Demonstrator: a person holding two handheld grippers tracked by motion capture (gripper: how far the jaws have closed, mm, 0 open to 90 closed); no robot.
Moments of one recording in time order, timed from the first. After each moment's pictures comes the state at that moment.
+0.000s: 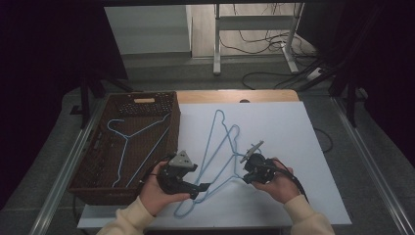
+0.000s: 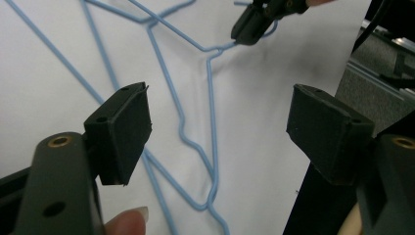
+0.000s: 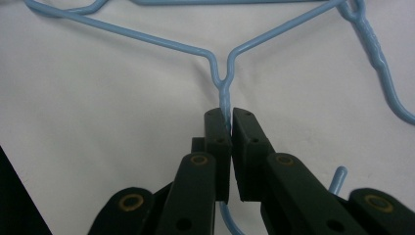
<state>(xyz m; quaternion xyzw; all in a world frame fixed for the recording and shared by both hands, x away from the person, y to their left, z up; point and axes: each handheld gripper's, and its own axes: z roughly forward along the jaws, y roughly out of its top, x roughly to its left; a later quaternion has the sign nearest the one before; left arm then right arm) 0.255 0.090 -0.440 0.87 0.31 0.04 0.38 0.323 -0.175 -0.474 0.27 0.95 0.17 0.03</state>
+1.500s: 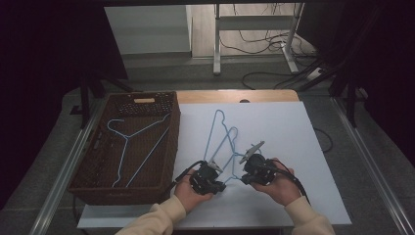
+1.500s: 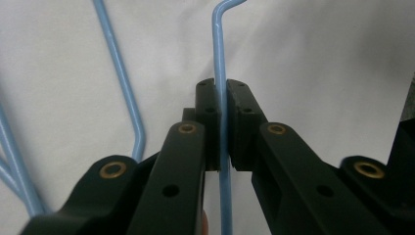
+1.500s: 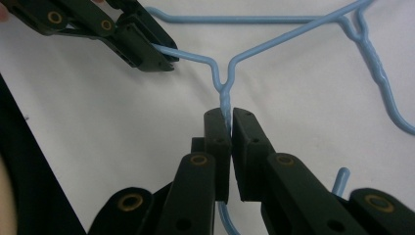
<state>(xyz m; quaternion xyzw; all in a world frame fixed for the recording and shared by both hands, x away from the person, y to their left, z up) 0.293 0.026 -0.515 0.89 0.33 -0.04 0.31 0.312 -0.172 -0.459 0.26 0.94 0.20 0.03</state>
